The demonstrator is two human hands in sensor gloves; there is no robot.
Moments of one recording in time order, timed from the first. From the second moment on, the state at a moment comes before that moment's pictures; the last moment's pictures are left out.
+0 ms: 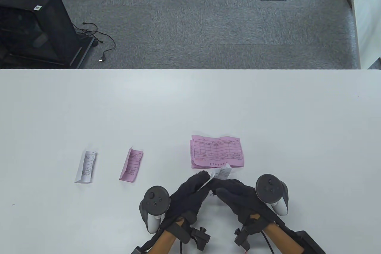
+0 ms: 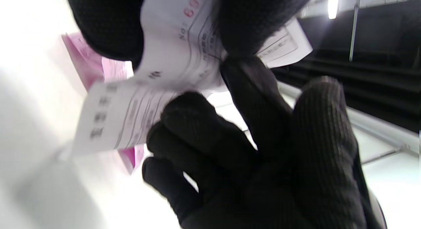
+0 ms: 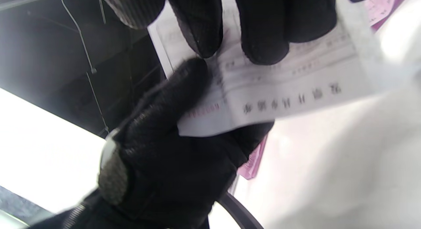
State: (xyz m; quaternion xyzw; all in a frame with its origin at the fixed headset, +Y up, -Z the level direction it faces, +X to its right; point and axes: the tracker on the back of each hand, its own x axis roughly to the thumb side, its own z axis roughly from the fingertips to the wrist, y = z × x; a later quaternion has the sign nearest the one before) left_hand -0.084 -0.754 -0.186 -0.01 -0.07 0.63 0.77; right_hand 0.156 -0.736 -0.208 0.20 0.10 0.80 0.55
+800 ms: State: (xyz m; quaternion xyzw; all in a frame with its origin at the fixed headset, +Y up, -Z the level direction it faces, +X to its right) left_hand -0.113 -0.753 -0.196 -0.06 -0.15 0.77 0.62; right_hand 0.169 -0.772 -0.228 0.25 0.29 0.58 0.72
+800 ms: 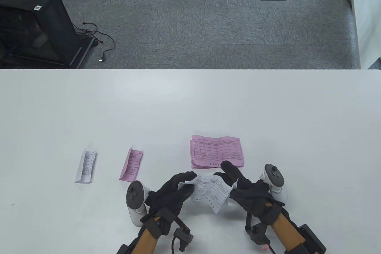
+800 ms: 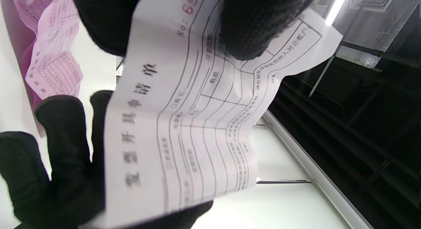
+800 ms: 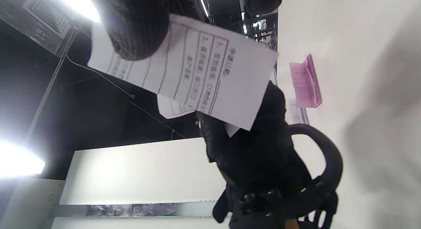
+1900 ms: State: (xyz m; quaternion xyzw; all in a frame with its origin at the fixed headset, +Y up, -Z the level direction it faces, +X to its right) left_hand -0.086 -0.767 -0.221 -0.12 -0.01 0.19 0.97; right_hand 0.189 -0.757 -0.229 0.04 0.09 0.98 0.19
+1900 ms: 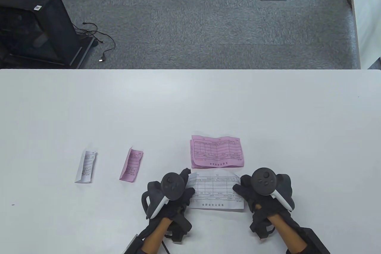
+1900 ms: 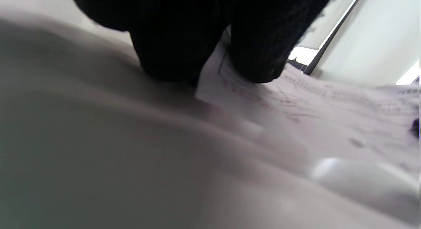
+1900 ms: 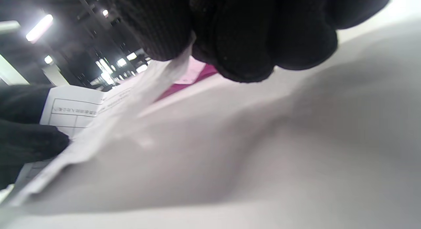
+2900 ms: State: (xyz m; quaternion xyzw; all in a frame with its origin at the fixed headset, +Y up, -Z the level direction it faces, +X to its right) left_hand -0.078 -0.776 -0.214 -0.21 -0.09 0.07 0.97; right_hand 0.120 -0.734 -0.202 0.21 0.03 0.98 0.02
